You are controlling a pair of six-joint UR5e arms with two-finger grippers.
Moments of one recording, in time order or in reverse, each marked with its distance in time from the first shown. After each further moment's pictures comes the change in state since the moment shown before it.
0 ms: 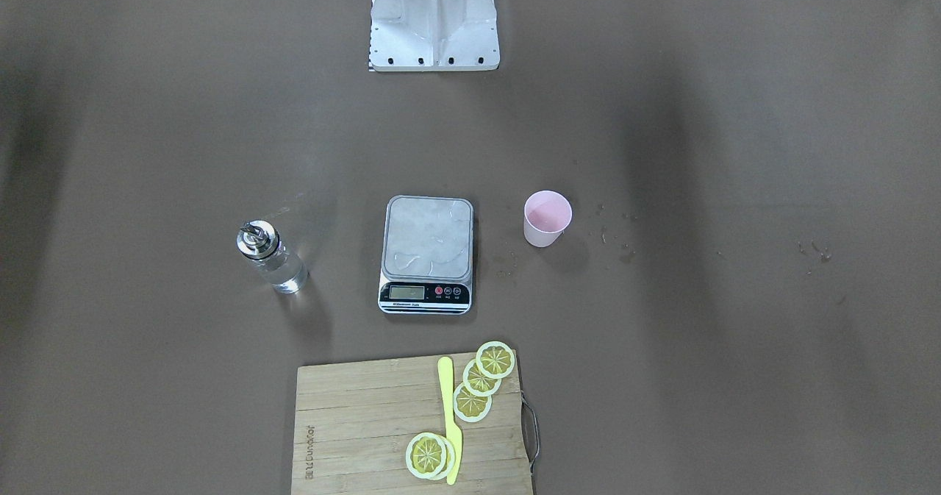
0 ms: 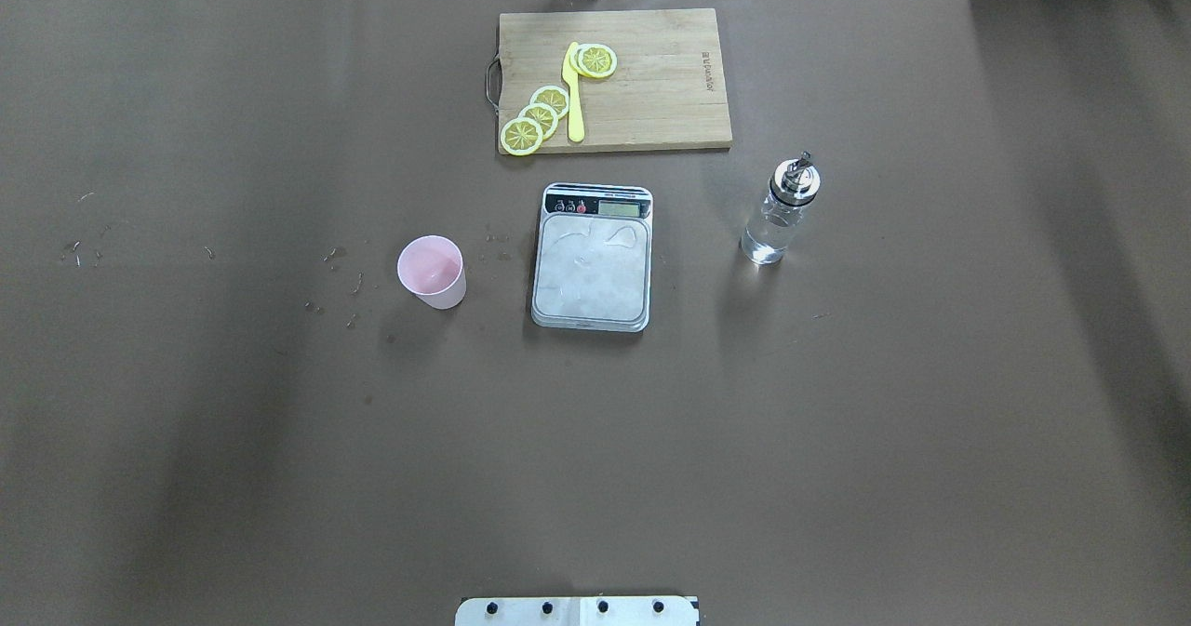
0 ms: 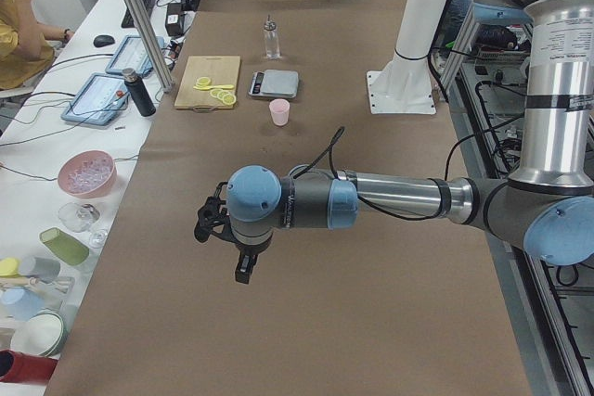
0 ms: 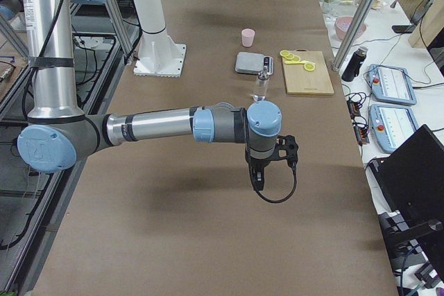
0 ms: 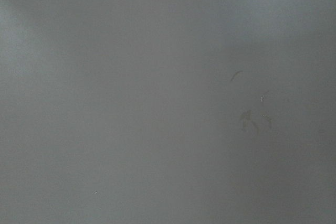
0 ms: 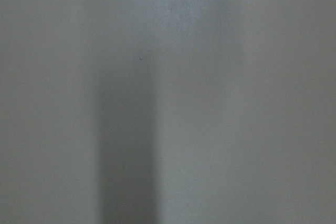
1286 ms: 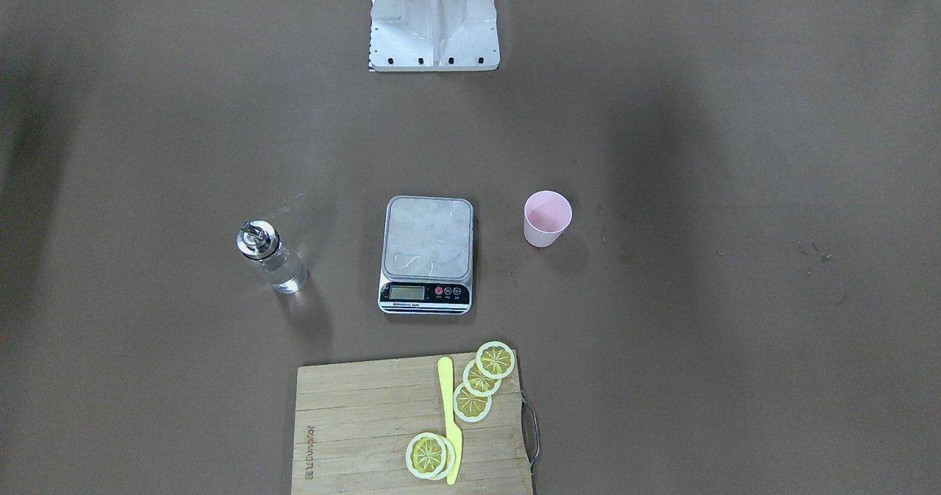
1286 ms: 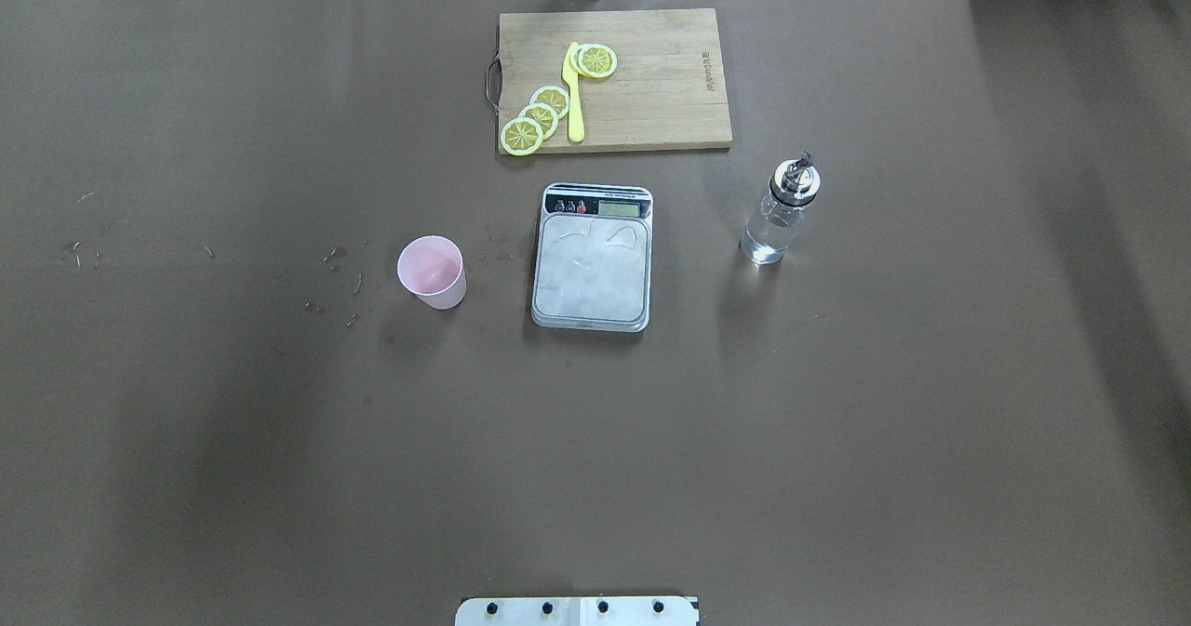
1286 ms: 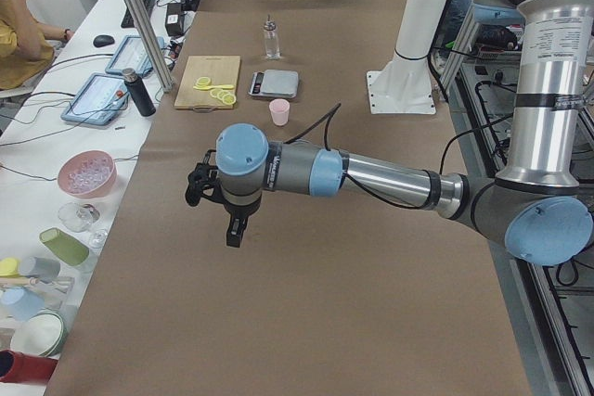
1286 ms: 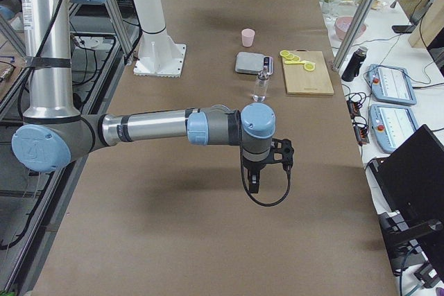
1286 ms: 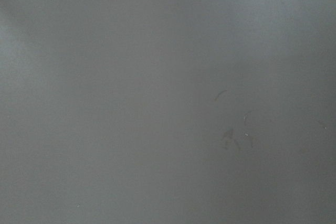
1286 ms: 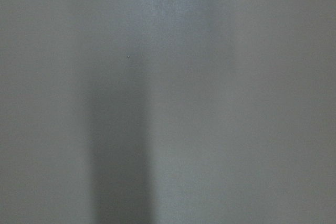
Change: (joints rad) left arm 0.115 -0.068 -0.097 0.004 -0.002 -0.258; right arm 0.001 -0.035 0.014 0.032 -0.020 0.055
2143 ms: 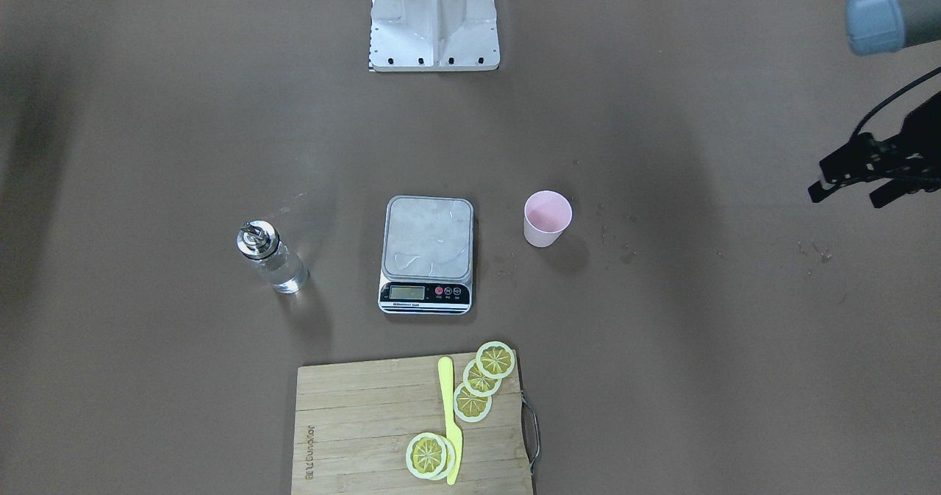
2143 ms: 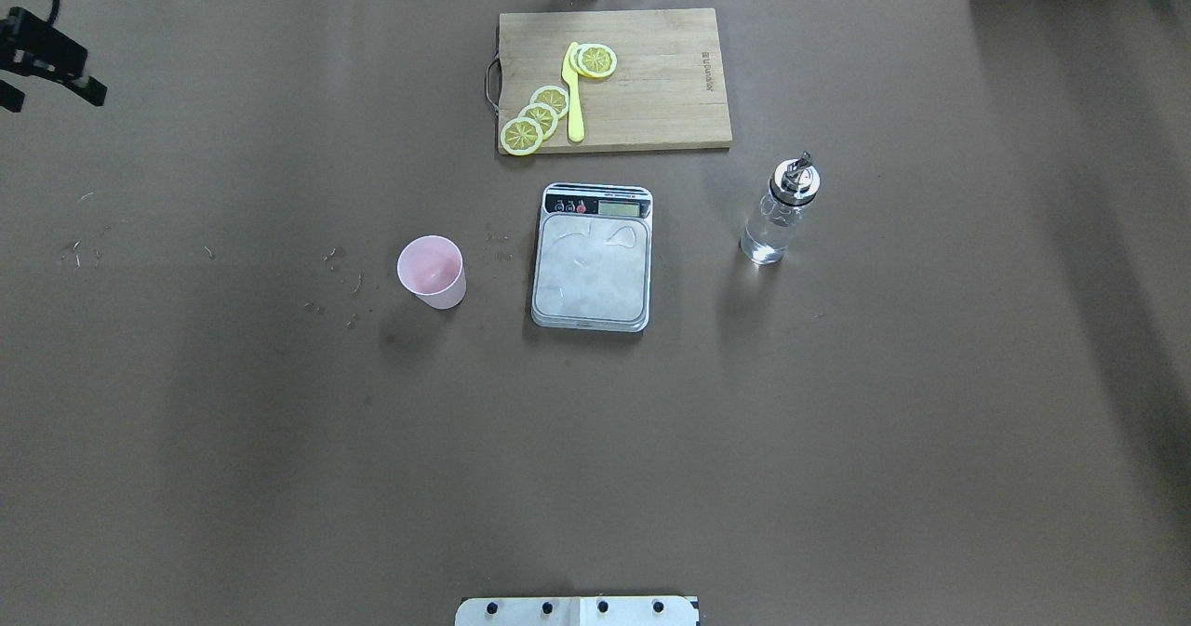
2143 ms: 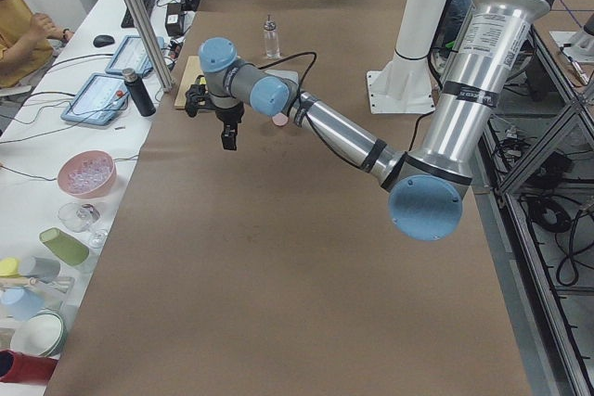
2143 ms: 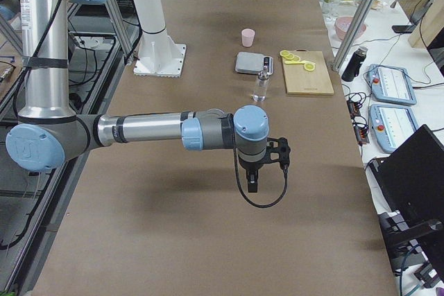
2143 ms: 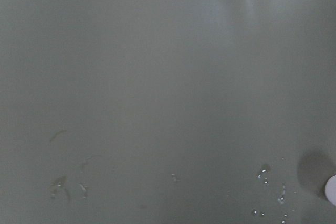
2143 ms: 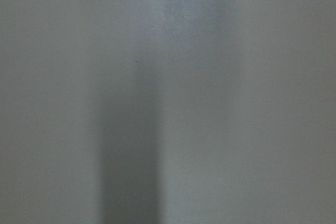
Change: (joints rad) left arm 0.398 -0.285 -0.042 -0.004 0.071 -0.596; right arm -0.030 -0.017 0.028 0.104 0.067 0.025
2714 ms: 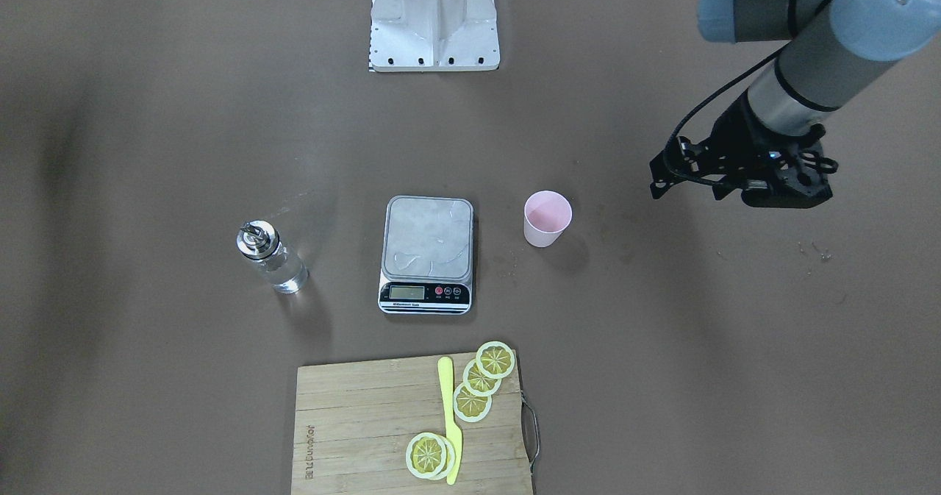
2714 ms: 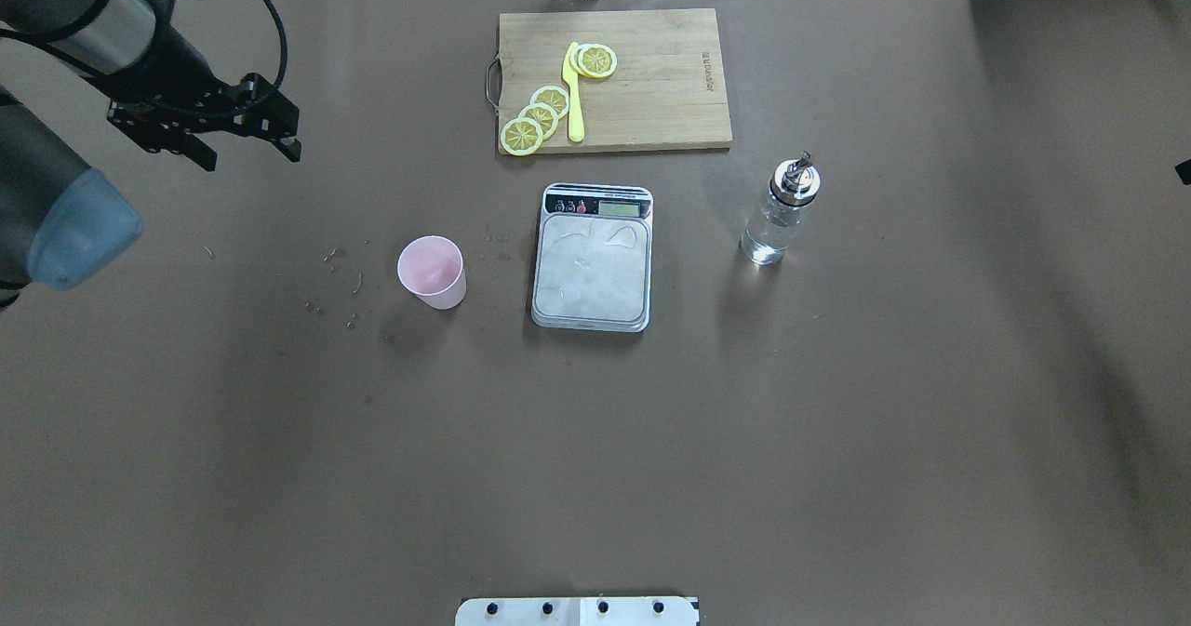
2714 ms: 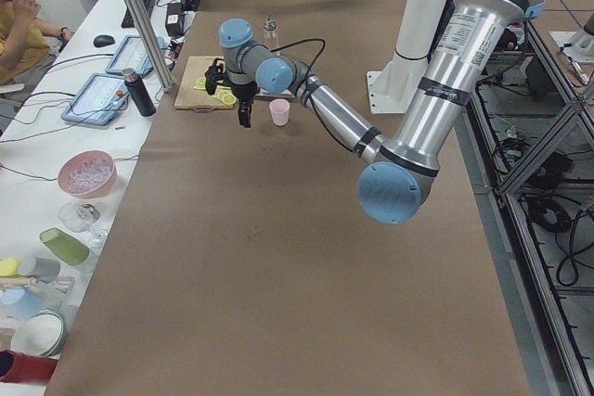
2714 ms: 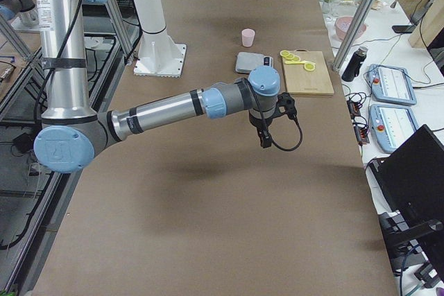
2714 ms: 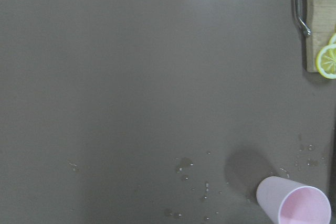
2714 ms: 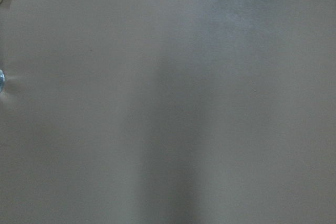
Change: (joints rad) left arm 0.247 -0.140 -0.019 -0.001 0.109 -0.310; right arm -0.199 0.097 0.097 0.000 0.017 -0.011
